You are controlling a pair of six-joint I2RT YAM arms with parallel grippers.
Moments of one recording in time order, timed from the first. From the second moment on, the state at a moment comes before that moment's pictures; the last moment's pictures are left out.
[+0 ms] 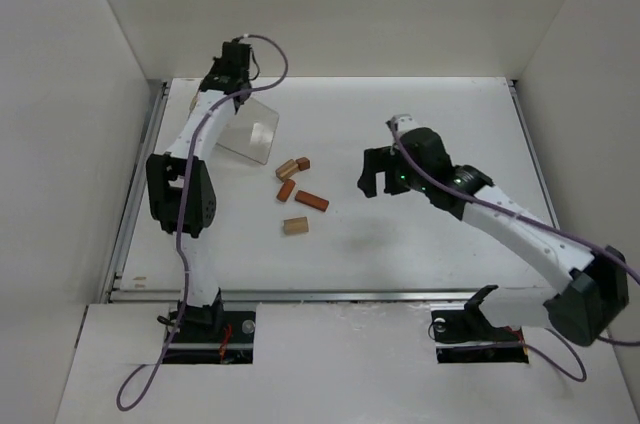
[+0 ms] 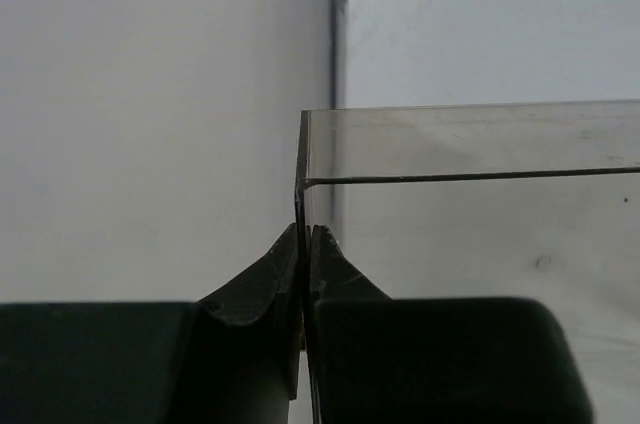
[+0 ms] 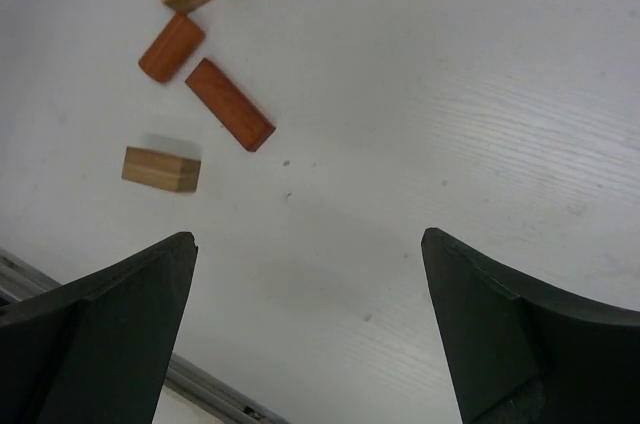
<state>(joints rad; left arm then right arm) -0.24 2.01 1.89 -0.47 -0.77 0.54 0.62 1.18 1.02 -0.43 0.05 0.39</state>
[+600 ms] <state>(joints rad) 0.18 2.18 1.77 -0.77 -0.06 0.20 0.89 1.93 1.62 -0.56 -0.06 0.01</state>
